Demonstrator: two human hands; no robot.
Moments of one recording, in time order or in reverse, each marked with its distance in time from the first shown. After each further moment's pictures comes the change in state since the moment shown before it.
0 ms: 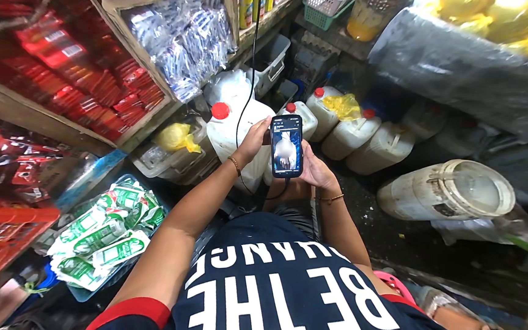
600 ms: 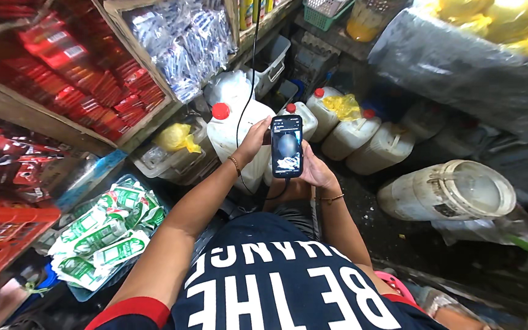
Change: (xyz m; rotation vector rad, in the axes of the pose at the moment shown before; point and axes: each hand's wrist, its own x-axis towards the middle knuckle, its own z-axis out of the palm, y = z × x) left_hand -0.002 0.003 0.001 0.015 -0.007 0.011; right_hand 0.000 0.000 0.001 -0.029 -0.028 -0.025
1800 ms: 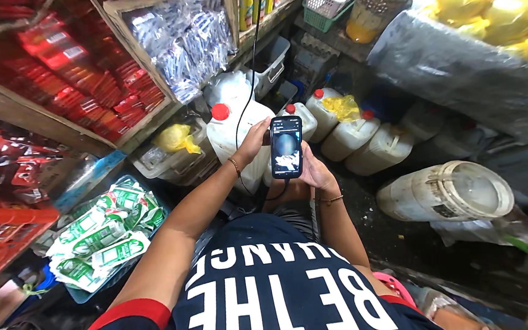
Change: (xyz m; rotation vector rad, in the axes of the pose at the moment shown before) left_hand 0.001 -0.001 0.000 0.008 0.020 0.009; right_hand 0.002 0.001 -0.001 -0.010 0.000 -0.009
